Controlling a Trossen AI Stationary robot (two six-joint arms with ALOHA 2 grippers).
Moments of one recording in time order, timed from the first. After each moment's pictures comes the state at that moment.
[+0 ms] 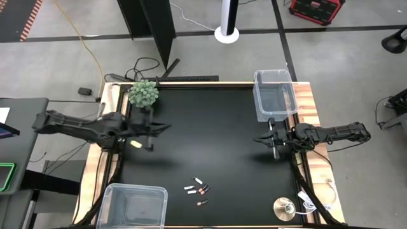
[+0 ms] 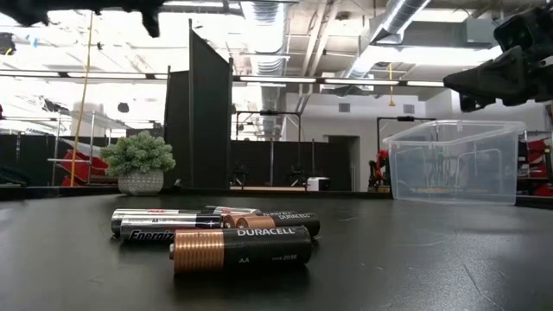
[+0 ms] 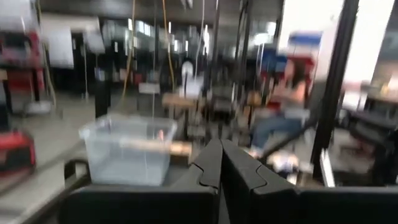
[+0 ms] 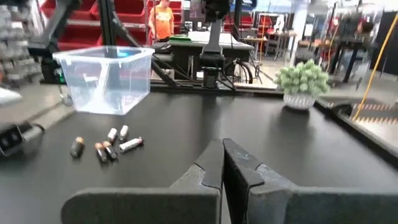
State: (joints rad) left arm -0.08 0.78 0.48 0.47 -0.19 -0.04; right arm 0.12 0.07 0.01 0.05 0.10 -0.06
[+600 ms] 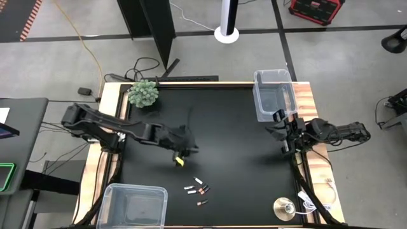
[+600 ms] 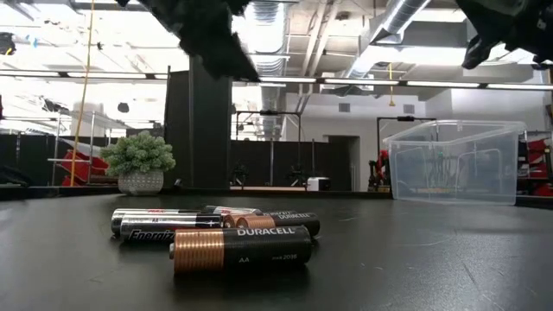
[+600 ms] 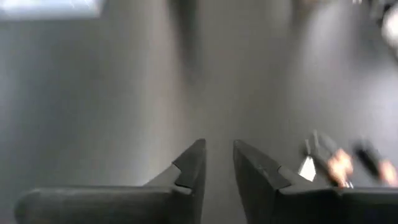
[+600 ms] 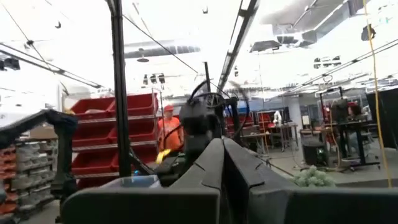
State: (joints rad) left arm -0.16 1.47 1.04 -0.27 -0.10 -0.05; right arm 0.12 0.07 0.03 0.51 0.10 0.06
